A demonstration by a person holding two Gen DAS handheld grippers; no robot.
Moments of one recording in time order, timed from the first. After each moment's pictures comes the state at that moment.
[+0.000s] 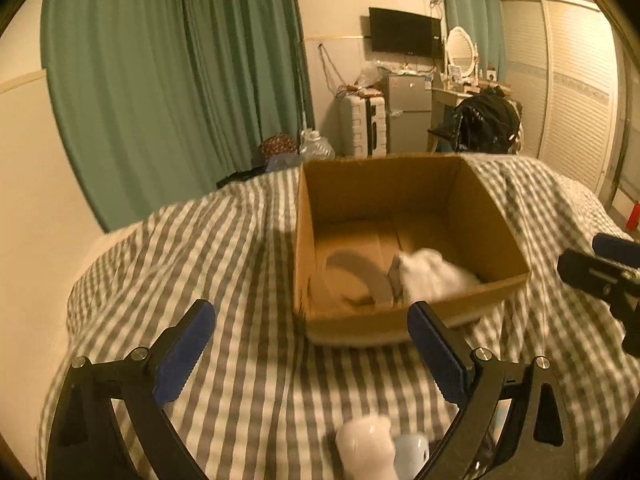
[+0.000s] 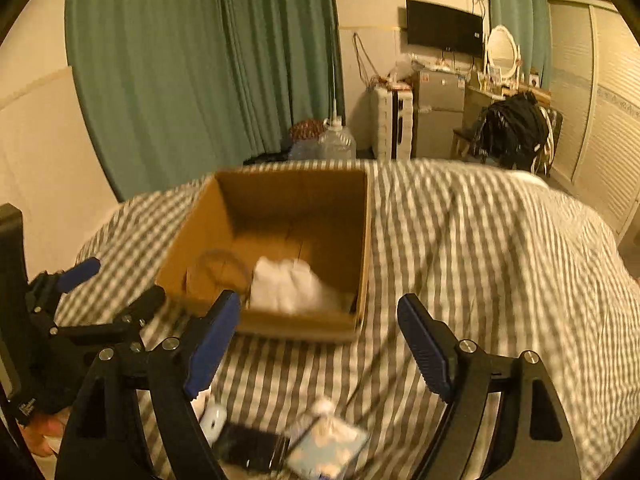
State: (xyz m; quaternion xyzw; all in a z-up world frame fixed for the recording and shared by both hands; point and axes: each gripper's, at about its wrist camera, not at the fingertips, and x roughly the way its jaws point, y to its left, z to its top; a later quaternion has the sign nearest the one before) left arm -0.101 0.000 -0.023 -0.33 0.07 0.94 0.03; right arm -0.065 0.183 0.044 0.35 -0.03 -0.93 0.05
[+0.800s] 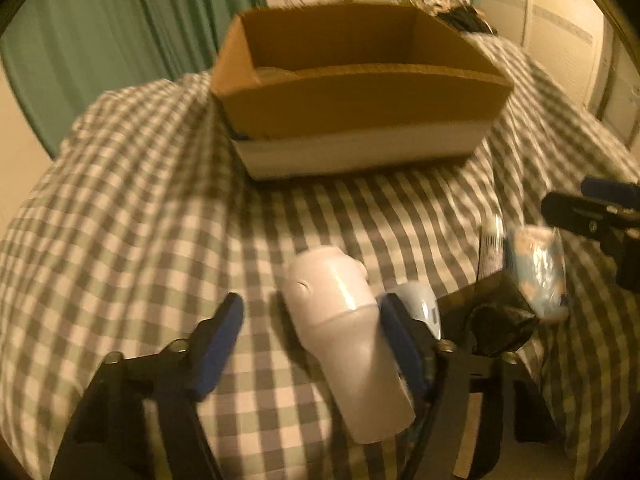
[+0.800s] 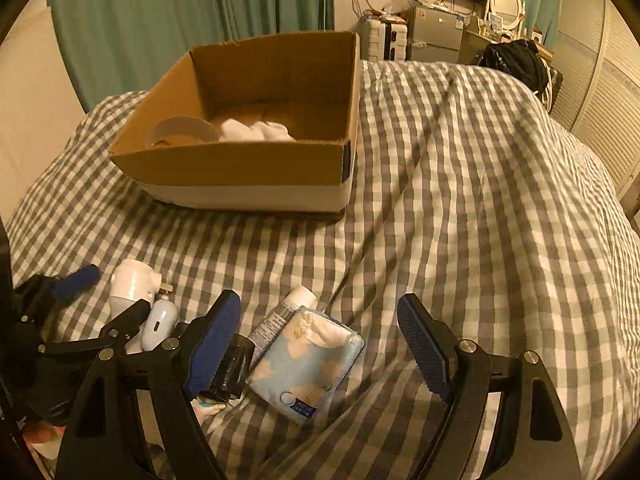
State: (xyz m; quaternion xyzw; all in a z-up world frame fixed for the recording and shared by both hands) left arm -0.070 0.016 -0.125 -0.46 0.12 0.87 0.09; right arm -0.035 0.179 -0.048 0.46 -0.01 -0.89 0.02
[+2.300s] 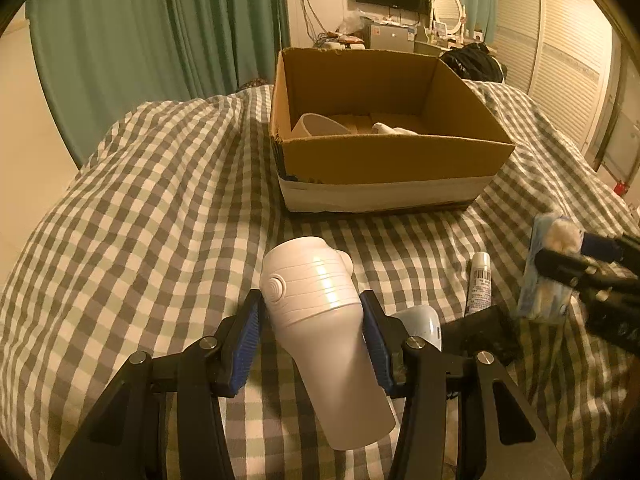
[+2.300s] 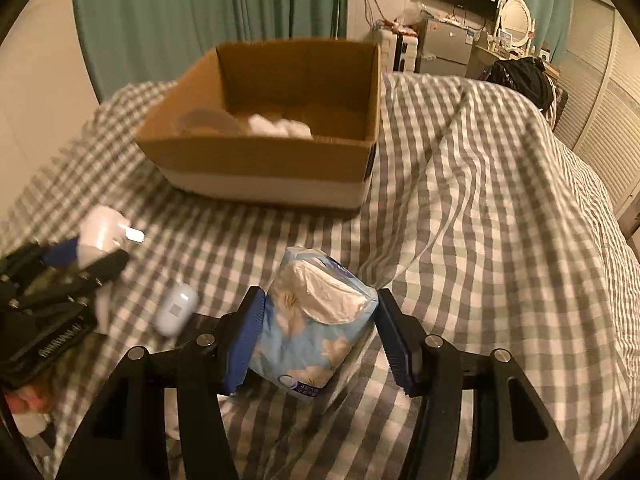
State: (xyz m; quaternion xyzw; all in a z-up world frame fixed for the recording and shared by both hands) left arm -0.054 -0.013 -0.087 -0.42 0.07 0.90 0.08; right arm -0.006 0.156 -0.035 0.44 0.02 -0.90 0.03
